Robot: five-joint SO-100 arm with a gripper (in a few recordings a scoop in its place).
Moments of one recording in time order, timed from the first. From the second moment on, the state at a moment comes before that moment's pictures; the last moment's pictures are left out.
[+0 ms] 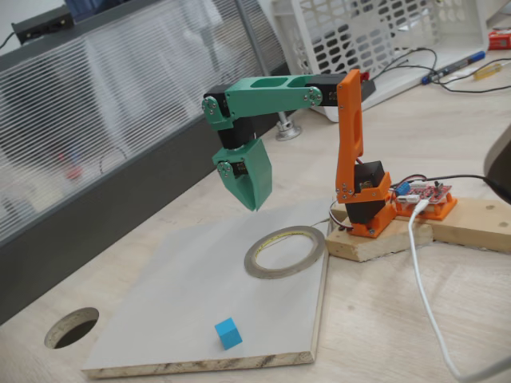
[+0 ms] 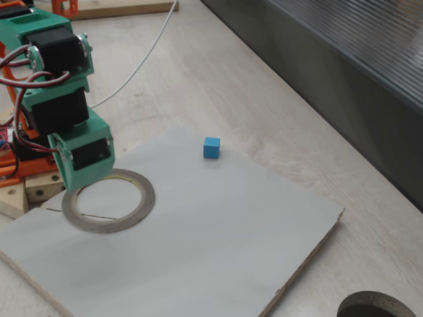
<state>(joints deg) 20.6 100.8 95.8 95.0 97.4</state>
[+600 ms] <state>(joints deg) 20.6 100.8 95.8 95.0 97.4</state>
